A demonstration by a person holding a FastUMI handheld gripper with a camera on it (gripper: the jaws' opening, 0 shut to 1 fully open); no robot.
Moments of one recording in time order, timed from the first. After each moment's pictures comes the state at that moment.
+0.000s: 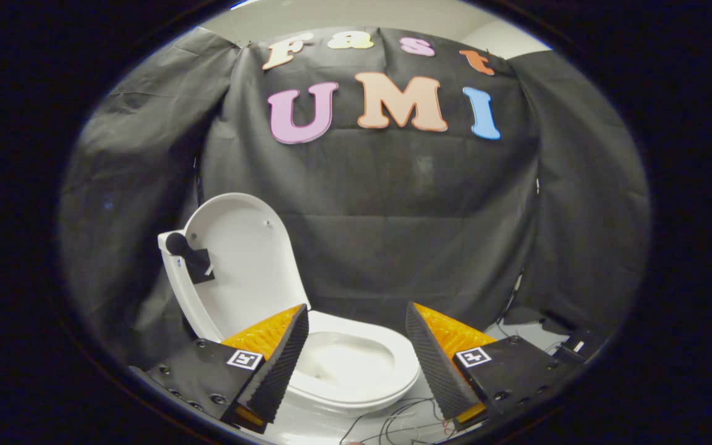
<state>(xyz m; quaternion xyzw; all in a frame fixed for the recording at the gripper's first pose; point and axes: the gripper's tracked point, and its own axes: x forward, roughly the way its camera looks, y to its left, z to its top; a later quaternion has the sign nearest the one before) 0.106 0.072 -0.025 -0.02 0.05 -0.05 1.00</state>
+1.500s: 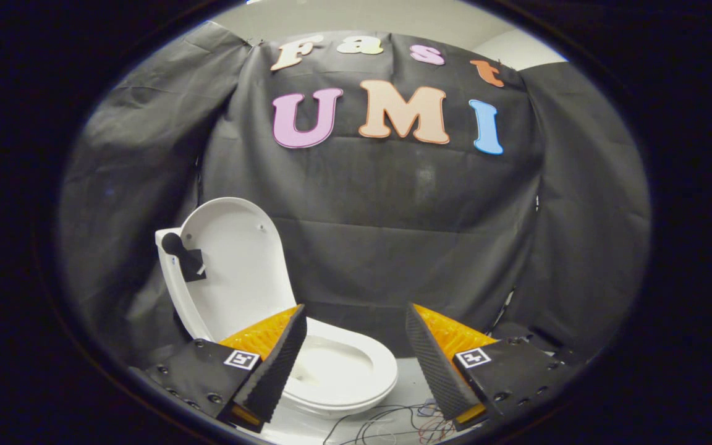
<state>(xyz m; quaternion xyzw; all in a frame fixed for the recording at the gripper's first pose) 0.106 0.056 -0.015 -0.05 0.06 -0.04 1.00</state>
